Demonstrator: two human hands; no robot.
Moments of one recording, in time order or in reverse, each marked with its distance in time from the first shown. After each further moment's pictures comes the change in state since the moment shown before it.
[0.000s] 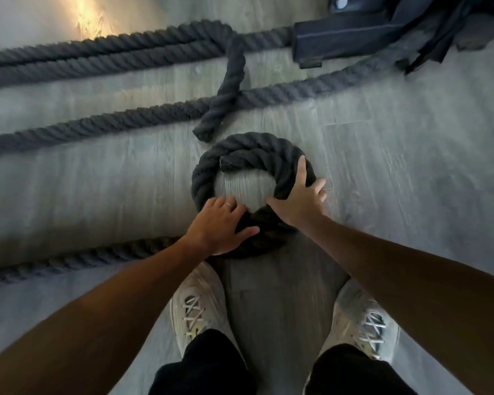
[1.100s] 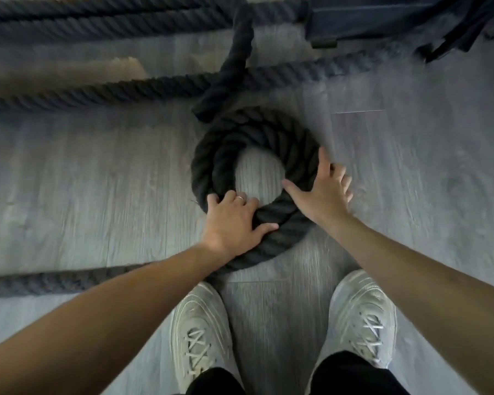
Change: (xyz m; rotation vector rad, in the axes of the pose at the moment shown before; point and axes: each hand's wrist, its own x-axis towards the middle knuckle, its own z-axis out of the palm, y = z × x) left_hand -0.003 0.046 -0.012 -0.025 -0.048 -0.249; right_hand 0.009 0.023 -0.016 -0.087 0.090 -0.083
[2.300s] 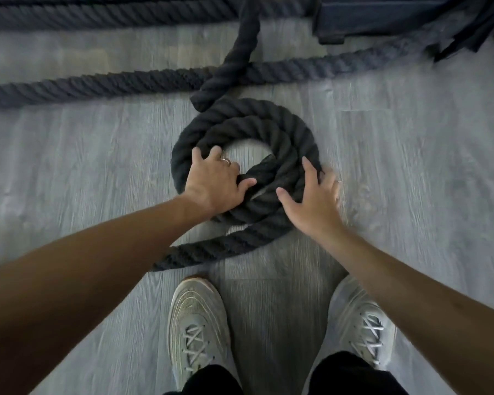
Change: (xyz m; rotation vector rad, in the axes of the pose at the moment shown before) left_hand 0.047 -0.044 -0.030 0.264 -0.011 -0.027; right_hand -0.023 0.004 0.014 0.124 -0.008 -0.152
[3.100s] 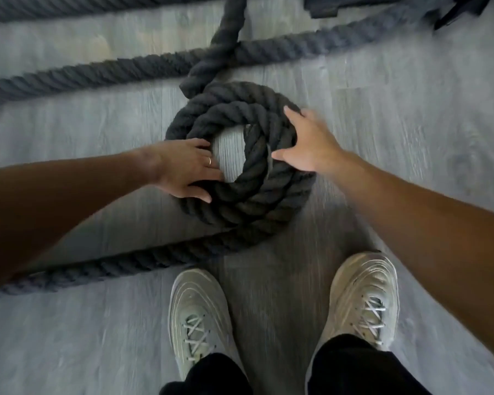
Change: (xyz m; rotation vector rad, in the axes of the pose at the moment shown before) left_hand 0.024 -0.080 0.011 0.259 -0.033 0.865; right_hand 0.078 -0.024 -0.034 -0.105 -0.167 -0.129
